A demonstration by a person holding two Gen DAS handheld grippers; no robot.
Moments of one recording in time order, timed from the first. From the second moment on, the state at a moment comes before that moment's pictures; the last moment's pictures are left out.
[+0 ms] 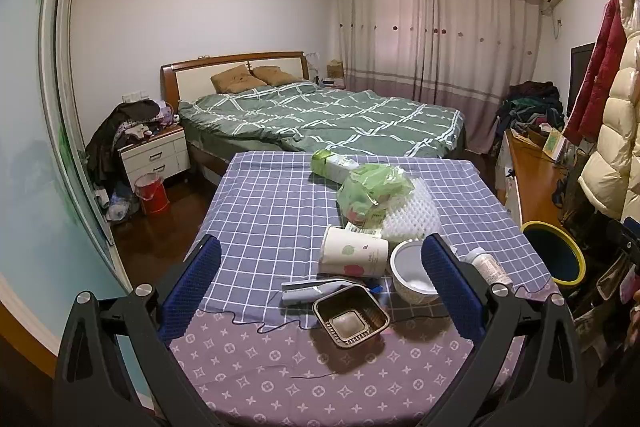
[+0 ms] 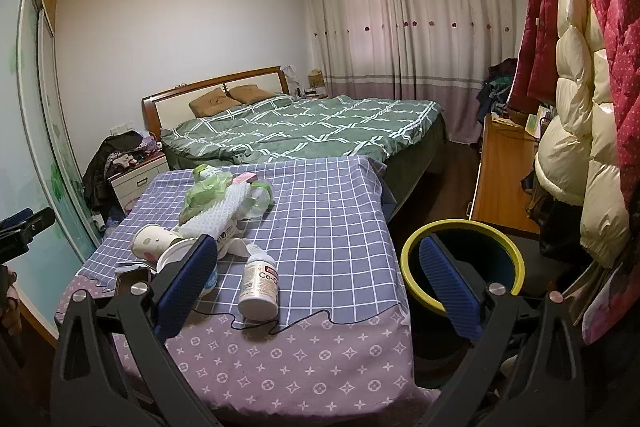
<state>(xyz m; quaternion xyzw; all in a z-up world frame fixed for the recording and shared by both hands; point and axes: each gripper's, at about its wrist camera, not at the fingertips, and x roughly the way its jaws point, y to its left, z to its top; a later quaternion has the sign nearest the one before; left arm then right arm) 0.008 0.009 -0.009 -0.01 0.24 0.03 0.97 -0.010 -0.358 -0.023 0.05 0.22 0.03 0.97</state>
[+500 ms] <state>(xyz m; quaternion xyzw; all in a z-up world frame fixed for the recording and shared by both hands) 0.011 0.008 -0.011 -0.01 0.24 0.03 0.97 -0.006 -0.361 -0.028 0.05 0.22 0.03 0.97</state>
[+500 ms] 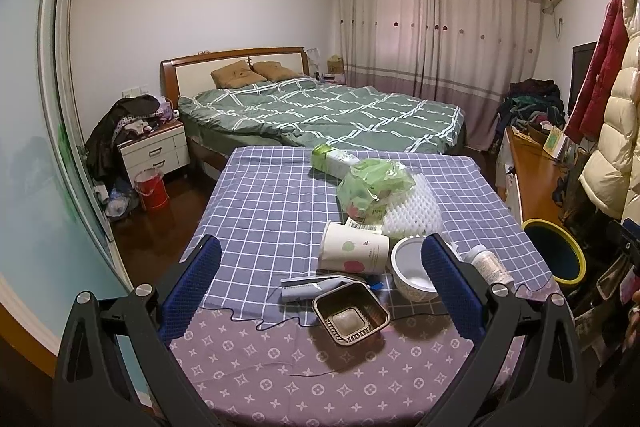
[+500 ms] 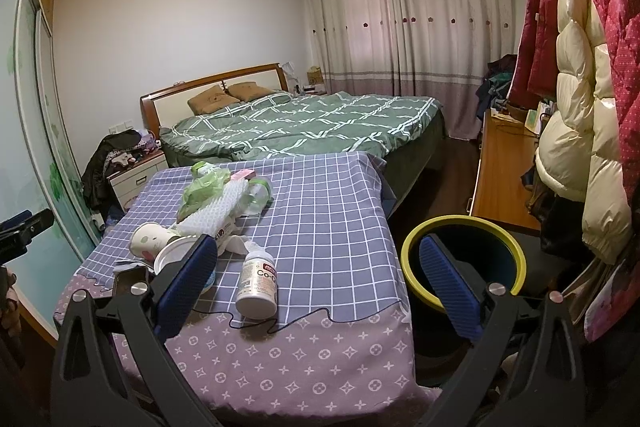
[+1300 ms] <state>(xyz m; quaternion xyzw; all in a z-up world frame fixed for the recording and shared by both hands) 0.013 0.008 -0.012 -0.01 0.25 0.03 0.97 -0.002 -0.363 -0.030 0.05 0.23 0.03 0.97</state>
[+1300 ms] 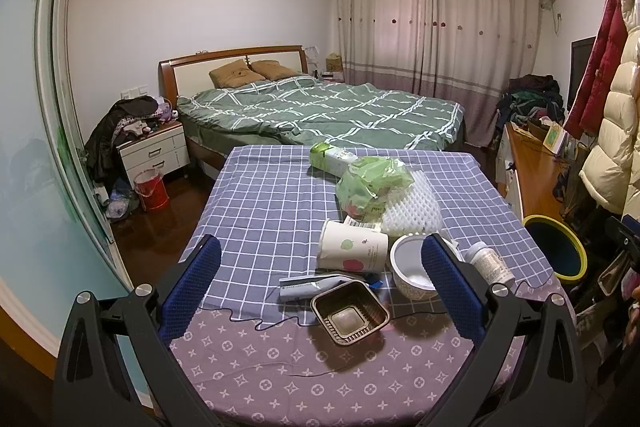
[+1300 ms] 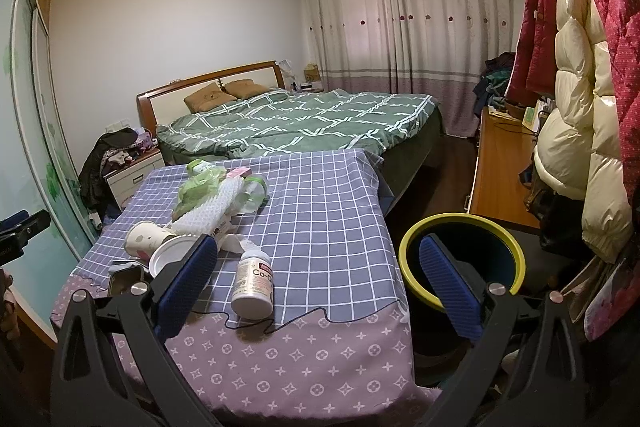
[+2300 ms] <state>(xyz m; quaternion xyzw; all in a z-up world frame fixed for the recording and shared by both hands) 0.021 0.004 -0.020 0.00 0.26 0.03 0.97 0.006 -0.363 -0.035 0.05 0.24 0.02 0.97</state>
